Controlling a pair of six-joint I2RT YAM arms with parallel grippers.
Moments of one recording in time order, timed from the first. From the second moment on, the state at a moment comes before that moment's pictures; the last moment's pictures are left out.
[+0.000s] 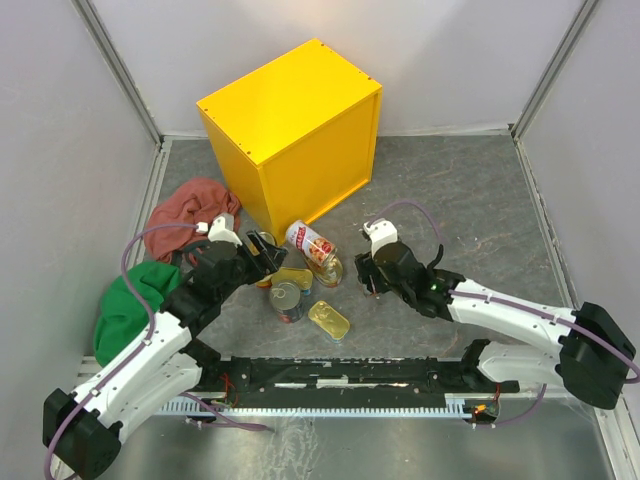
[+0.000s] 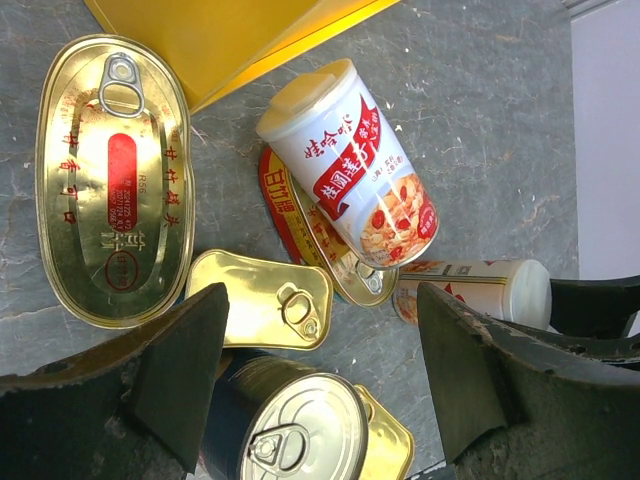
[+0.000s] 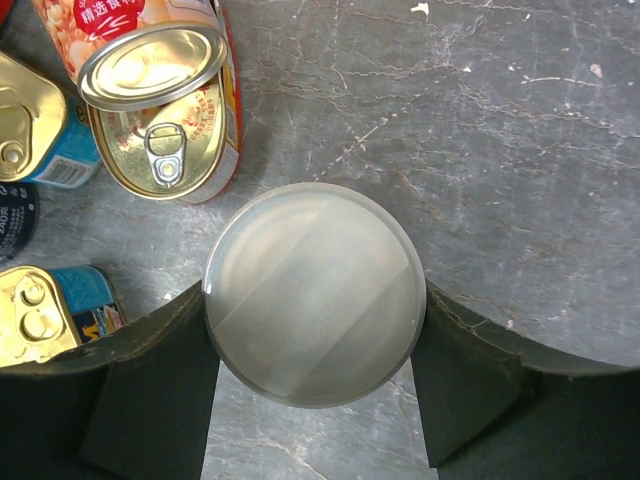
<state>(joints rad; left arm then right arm) -0.54 0.73 0.49 -0.23 -0.12 -0.84 0.92 1.16 0.63 -0.15 0.35 0.31</state>
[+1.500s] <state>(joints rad) -0.54 0.66 0.49 -0.16 -0.03 -0.79 0.88 1.67 2.06 -0.71 0.37 0.07</state>
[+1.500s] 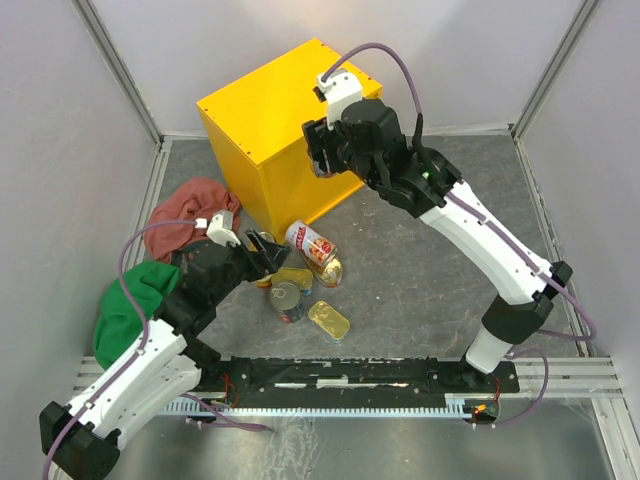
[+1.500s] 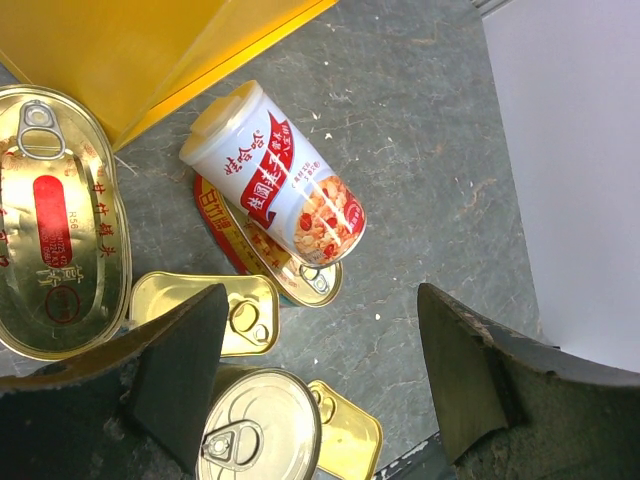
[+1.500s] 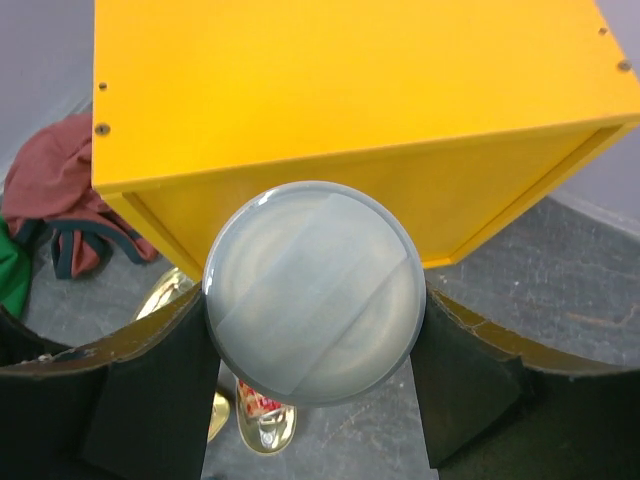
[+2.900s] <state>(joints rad) -0.54 0.73 0.55 -0.14 0.04 -0.71 0.61 2.20 2.69 -0.46 0.26 0.02</state>
